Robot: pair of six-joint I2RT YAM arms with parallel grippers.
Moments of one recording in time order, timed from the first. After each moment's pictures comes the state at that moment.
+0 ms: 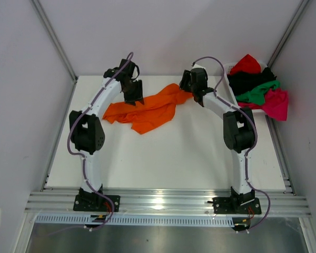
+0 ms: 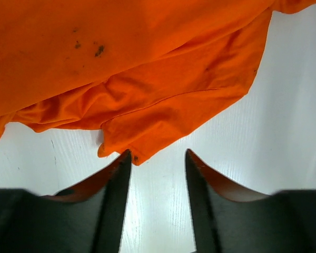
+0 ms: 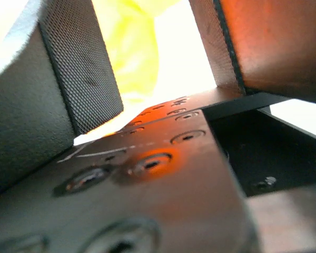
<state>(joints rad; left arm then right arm) -0.29 2.07 1.99 -1.00 0.13 -0.36 0.35 2.21 1.77 0.06 0.10 0.39</state>
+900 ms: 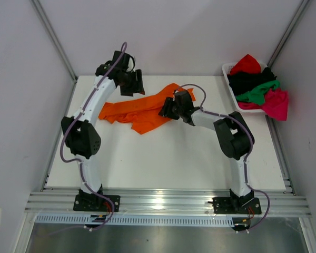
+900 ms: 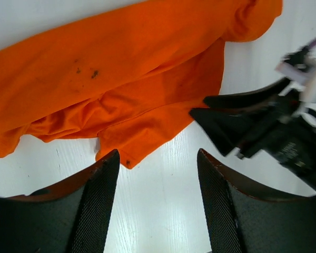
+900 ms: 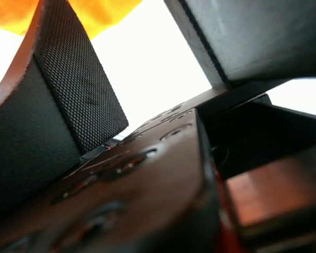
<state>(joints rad) -0.29 2.00 2.05 -1.00 0.14 -0.34 0.54 2.06 1.38 0.11 -0.16 0.63</state>
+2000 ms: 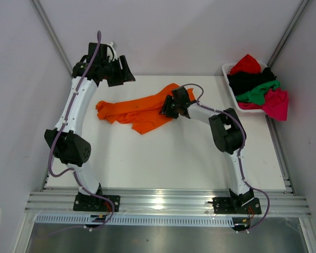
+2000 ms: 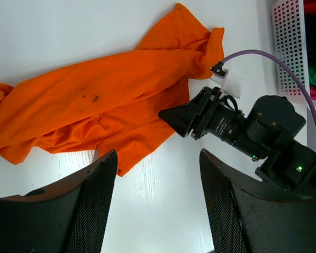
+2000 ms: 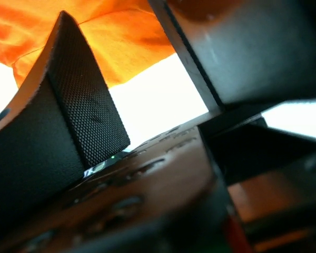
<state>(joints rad) -0.17 1.82 2.03 -0.92 0.26 -0.39 0.51 2.25 1.62 -0.12 -0.16 0.73</state>
